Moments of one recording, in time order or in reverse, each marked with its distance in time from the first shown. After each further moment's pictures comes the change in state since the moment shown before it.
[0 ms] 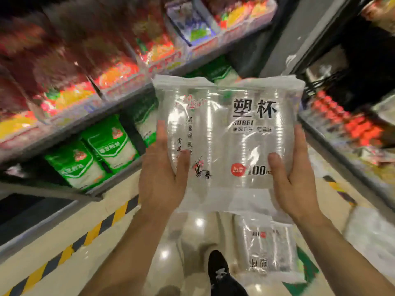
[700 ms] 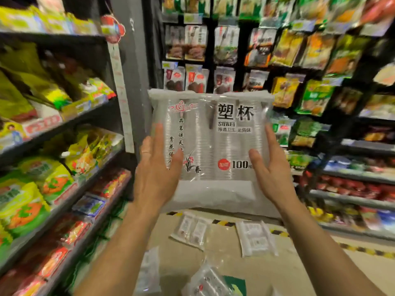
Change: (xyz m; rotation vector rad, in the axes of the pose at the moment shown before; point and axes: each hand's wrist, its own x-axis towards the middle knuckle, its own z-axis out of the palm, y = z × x) left_hand -0.061 0.525 -0.327 -0.281 -0.211 0.741; right_hand -0.213 -0.343 -0.504 -0.145 0.800 -0.013
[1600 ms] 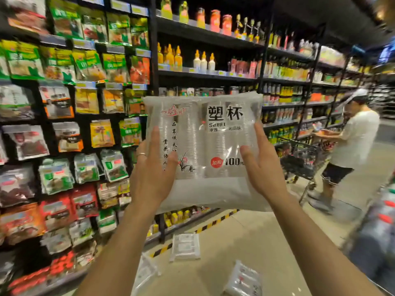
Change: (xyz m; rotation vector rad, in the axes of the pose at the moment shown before) left_hand -0.152 0.457 0.114 -0.380 -0.329 0.441; right_hand -0.164 0.009 -0.515 -0.480 0.569 0.217
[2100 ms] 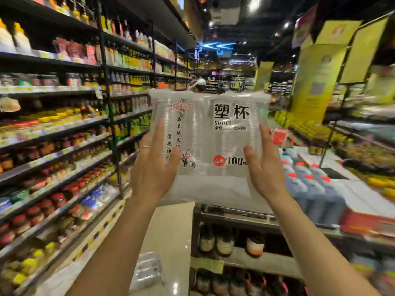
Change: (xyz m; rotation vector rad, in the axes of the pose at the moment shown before) left_hand -0.084 0.209 0.114 -0.536 -0.433 0.451; right_hand -0.150 0.007 -0.252 -0.579 0.512 0.297
